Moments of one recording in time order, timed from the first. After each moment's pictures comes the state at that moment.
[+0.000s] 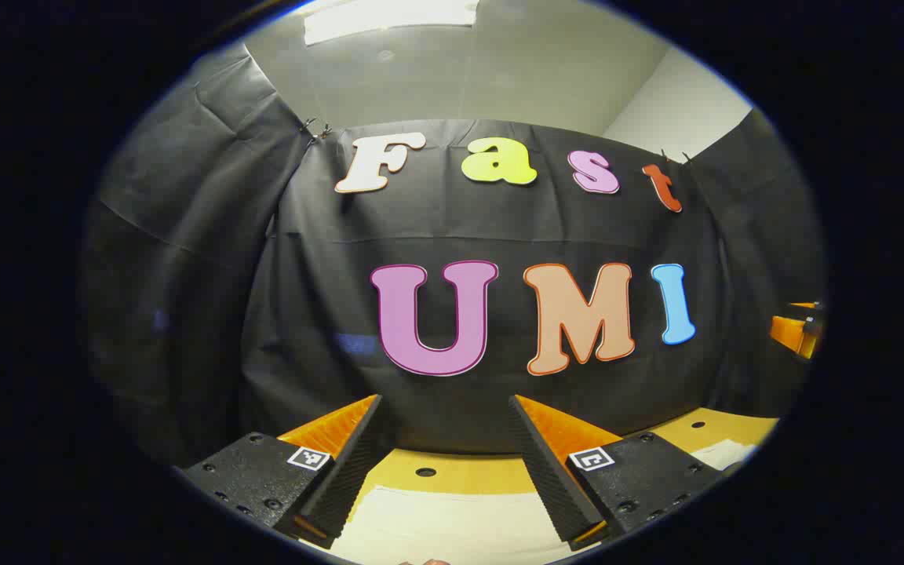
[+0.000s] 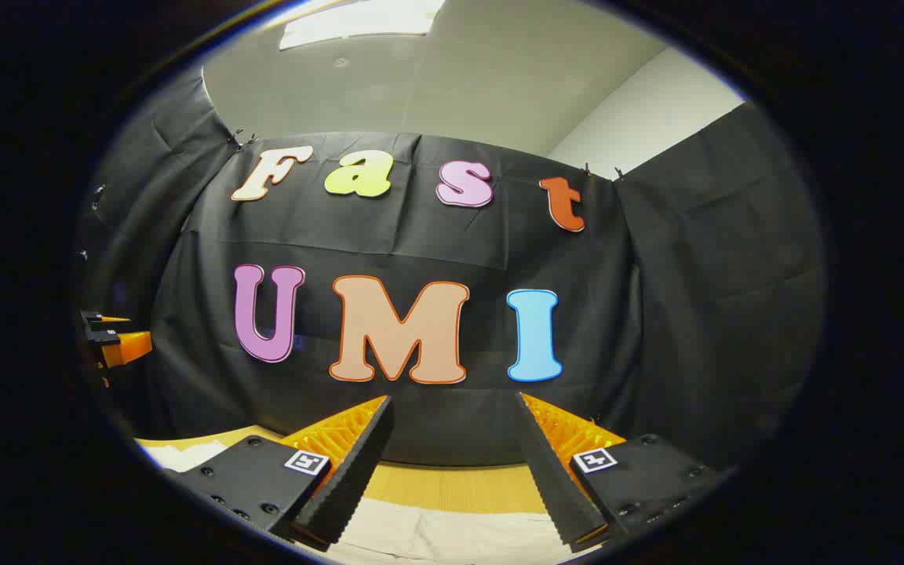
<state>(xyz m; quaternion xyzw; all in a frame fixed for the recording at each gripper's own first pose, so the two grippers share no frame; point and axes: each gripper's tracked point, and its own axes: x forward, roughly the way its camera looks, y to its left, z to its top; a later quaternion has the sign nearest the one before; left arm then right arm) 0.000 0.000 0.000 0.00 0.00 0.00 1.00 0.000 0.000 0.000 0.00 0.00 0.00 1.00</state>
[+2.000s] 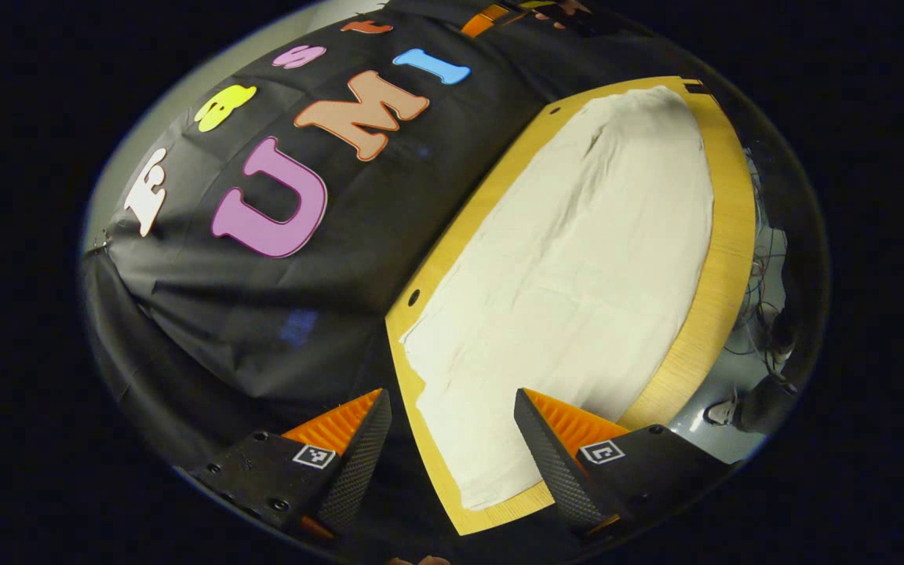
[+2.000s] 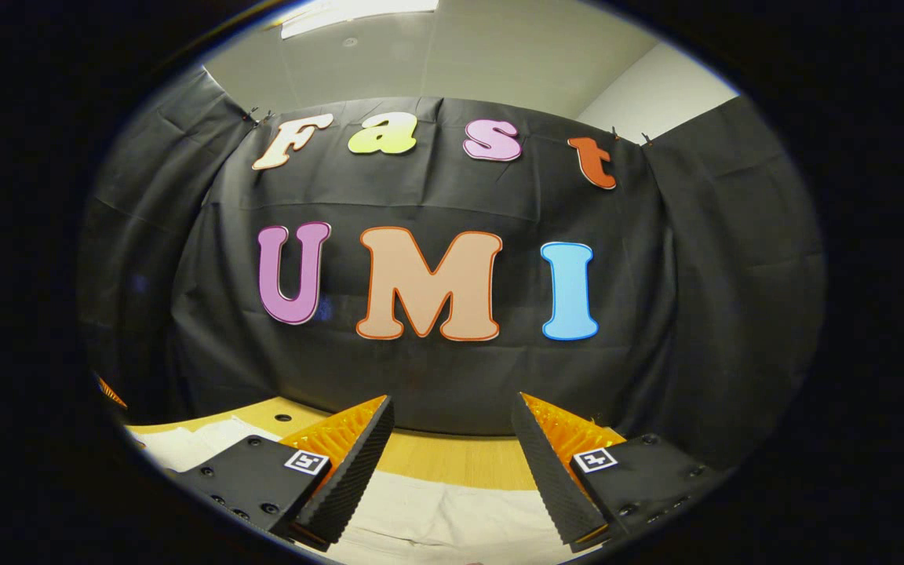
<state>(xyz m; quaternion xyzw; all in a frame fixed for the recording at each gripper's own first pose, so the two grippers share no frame) -0.176 0.083 -0.263 0.43 0.28 -0.23 0.83 0.011 0.026 -0.075 0.00 0.07 0.05 1.00</state>
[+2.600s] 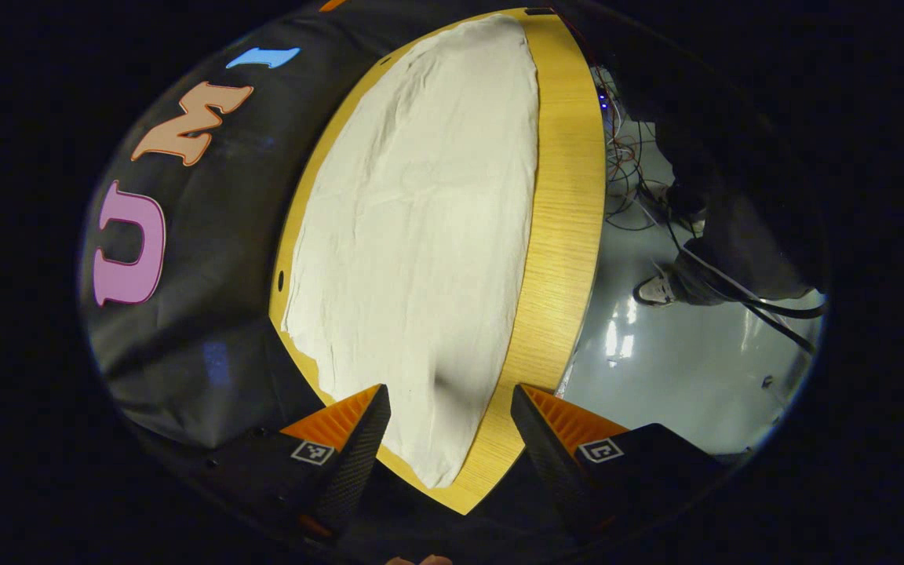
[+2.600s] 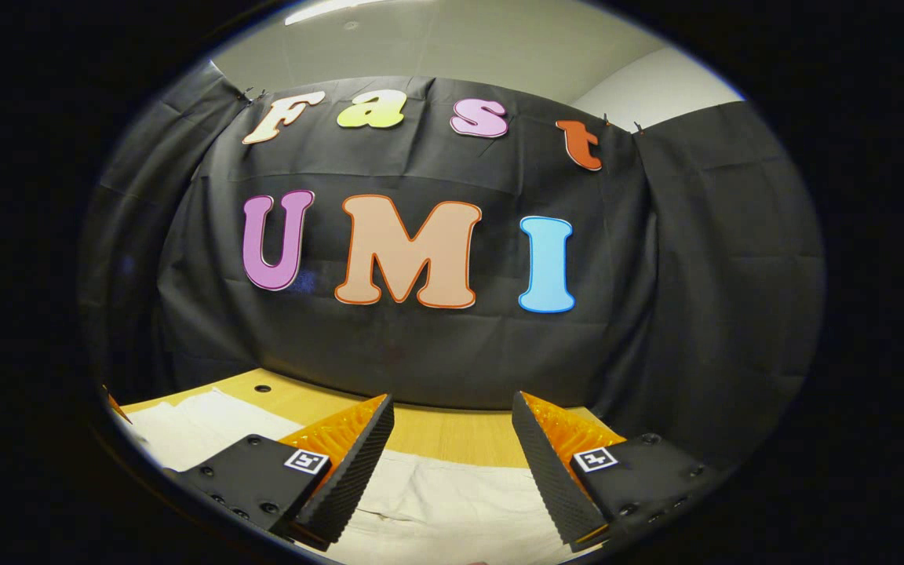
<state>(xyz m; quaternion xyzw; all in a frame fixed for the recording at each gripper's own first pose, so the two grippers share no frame) -0.237 0.105 -0.348 0.53 0.38 -0.40 0.65 -0.011 -0.012 -0.107 -0.03 0.11 0.02 0.99</state>
